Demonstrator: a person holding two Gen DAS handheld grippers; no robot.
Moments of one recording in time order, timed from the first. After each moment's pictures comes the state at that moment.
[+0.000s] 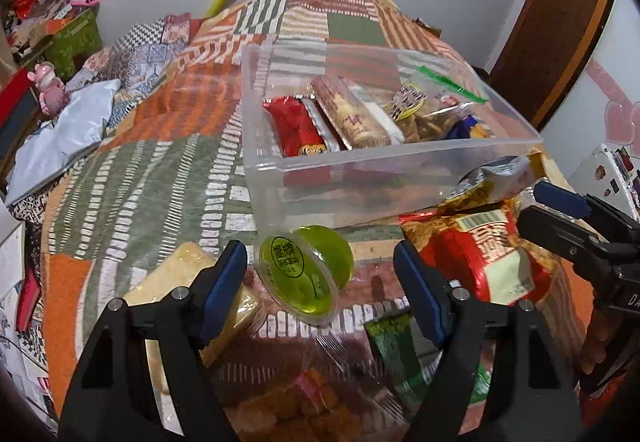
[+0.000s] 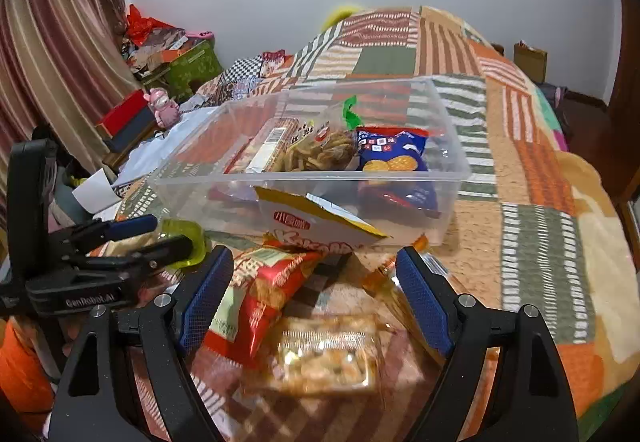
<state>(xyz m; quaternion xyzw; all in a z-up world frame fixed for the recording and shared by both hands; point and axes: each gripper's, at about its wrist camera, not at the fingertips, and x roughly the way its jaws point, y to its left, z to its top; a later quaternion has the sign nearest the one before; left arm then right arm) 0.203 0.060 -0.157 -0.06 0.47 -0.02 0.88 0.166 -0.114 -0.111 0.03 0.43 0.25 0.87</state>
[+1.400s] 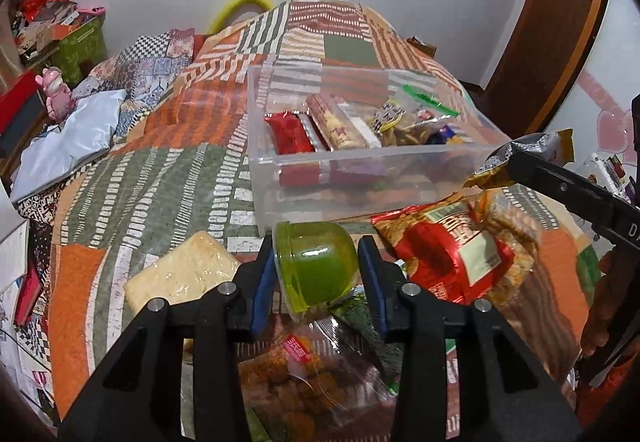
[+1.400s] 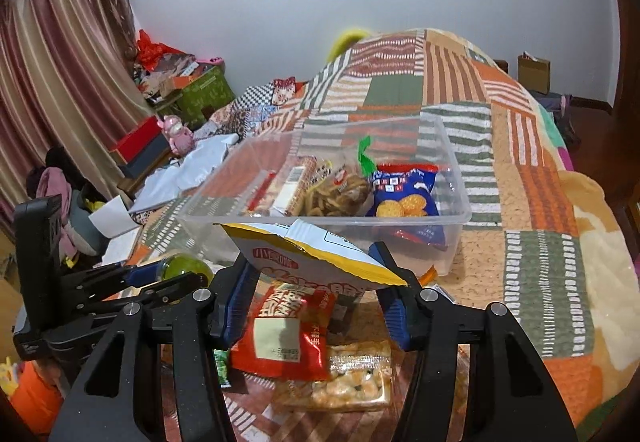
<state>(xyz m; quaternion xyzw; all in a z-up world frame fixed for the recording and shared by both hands) 0.172 0.058 -0.130 -0.07 0.43 -0.02 0.90 0.165 -0.118 -0.079 0.06 0.39 0.27 0.88</state>
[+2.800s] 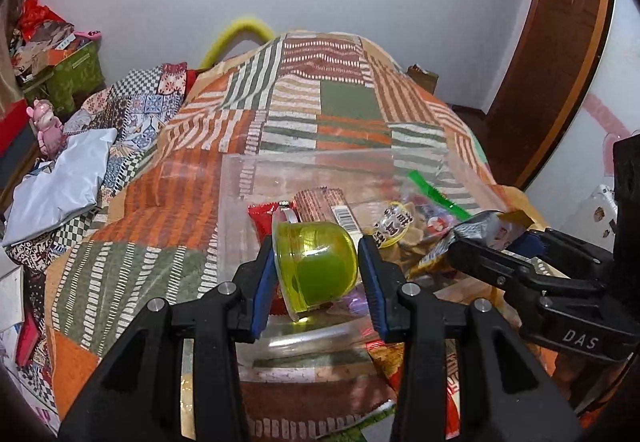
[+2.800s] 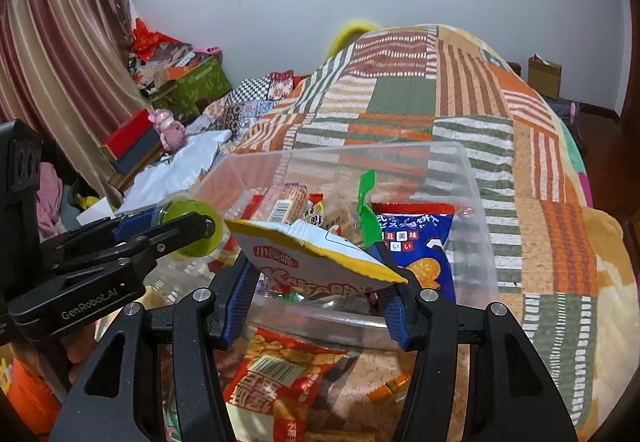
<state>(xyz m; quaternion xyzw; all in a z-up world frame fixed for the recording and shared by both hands) 0.260 0.053 -0.111 -0.07 0.39 -0.02 0.92 0.220 -0.092 -0.091 0.04 0.41 0.27 0.87</state>
